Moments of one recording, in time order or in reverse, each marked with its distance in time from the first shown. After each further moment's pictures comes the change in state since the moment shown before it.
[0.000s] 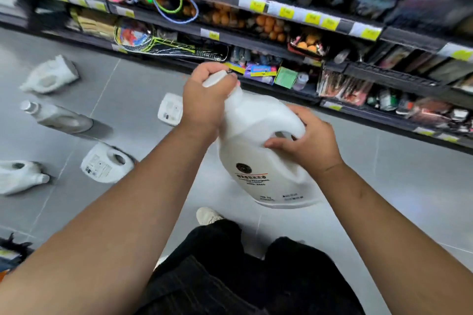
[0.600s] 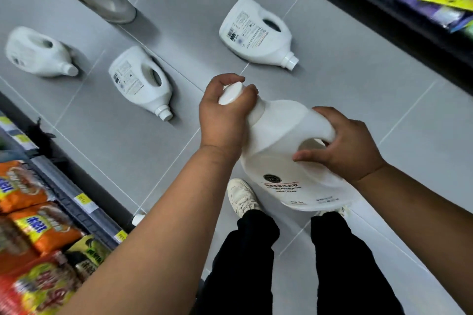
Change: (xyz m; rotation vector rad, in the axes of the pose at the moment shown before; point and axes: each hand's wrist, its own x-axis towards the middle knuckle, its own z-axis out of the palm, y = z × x) left_hand 0.136 -0.311 -0.166 -0.040 0.527 -0.161; right_hand 0.147 0.191 0.308 -0.100 -0.560 -0.016
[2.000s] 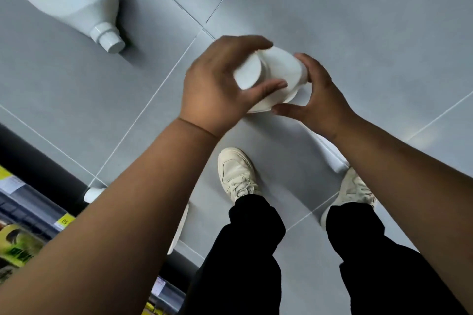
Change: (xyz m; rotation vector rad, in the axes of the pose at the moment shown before) left_hand 0.118 -0.205 -0.050 0.772 -0.266 0.564; right_hand 0.139 0.166 0.184 -0.008 -0.188 0.055
